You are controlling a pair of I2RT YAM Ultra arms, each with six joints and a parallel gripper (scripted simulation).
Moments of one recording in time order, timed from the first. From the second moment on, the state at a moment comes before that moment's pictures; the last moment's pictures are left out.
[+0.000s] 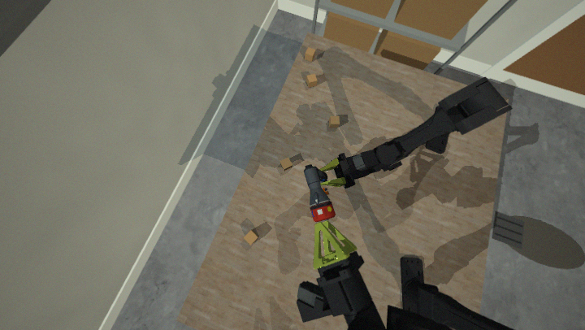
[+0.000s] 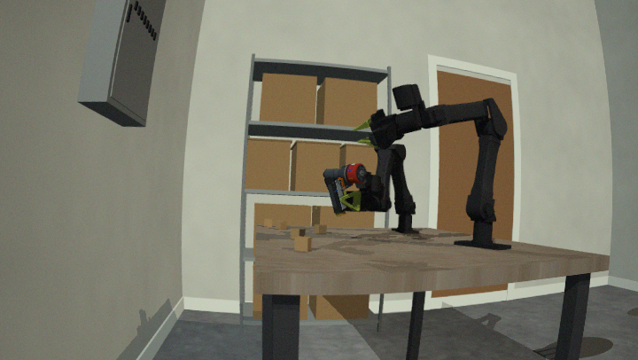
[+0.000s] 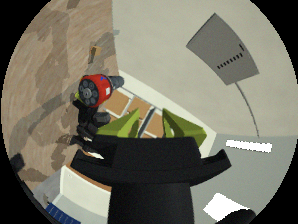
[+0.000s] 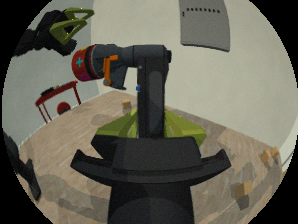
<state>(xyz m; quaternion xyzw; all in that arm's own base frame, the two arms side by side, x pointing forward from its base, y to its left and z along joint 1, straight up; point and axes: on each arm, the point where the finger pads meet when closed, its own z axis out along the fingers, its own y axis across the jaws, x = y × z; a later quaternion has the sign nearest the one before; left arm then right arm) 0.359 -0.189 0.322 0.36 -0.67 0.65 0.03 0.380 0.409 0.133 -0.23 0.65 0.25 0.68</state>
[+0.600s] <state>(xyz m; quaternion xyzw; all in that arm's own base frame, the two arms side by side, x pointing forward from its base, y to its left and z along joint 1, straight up) 0.378 -0.244 0.302 0.38 -0.78 0.50 -0.04 0.380 0.409 0.133 -0.23 0.65 0.25 0.68</state>
